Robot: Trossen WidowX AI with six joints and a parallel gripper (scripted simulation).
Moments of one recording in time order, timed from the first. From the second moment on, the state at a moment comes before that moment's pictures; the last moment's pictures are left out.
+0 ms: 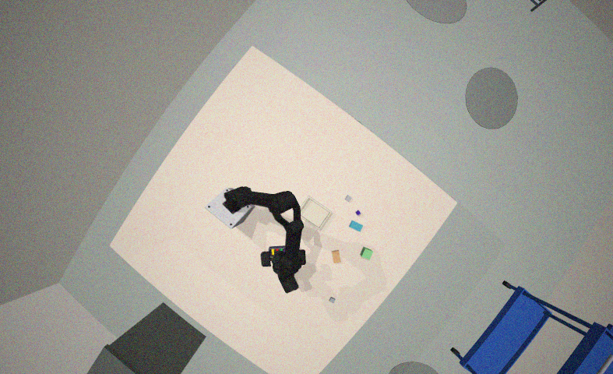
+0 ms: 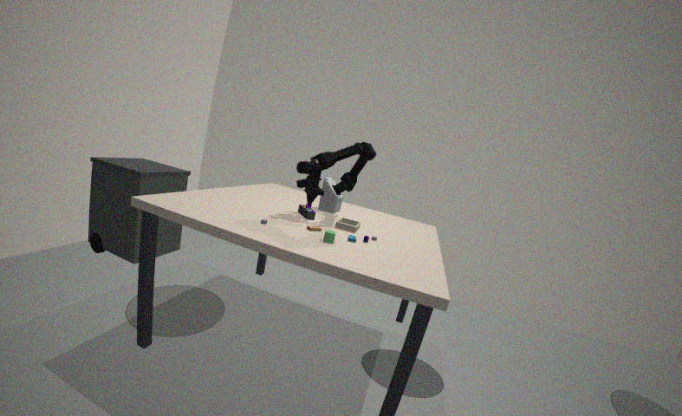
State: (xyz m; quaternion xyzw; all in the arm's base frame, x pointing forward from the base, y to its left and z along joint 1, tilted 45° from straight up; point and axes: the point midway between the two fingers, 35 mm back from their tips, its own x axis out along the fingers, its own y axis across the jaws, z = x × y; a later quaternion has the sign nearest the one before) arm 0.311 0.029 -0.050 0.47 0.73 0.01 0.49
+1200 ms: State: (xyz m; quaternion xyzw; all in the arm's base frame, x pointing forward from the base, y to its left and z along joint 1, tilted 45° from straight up) arm 0.312 0.009 -0.030 0.47 0.73 0.01 0.49
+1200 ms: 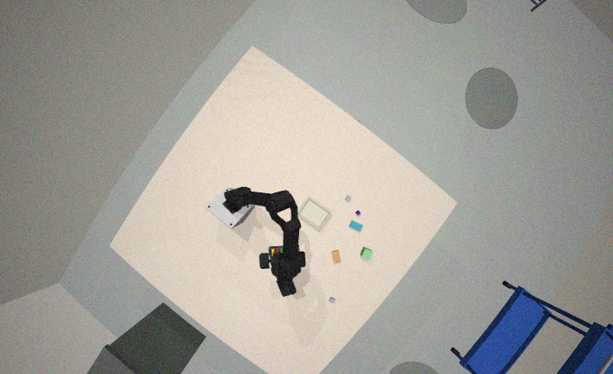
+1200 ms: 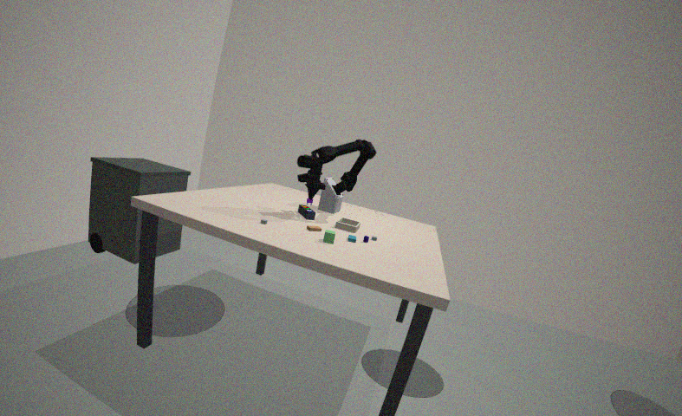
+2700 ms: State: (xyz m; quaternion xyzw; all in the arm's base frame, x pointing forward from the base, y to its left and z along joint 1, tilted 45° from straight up) arm 0.287 0.162 0.128 0.47 0.73 0.01 0.49
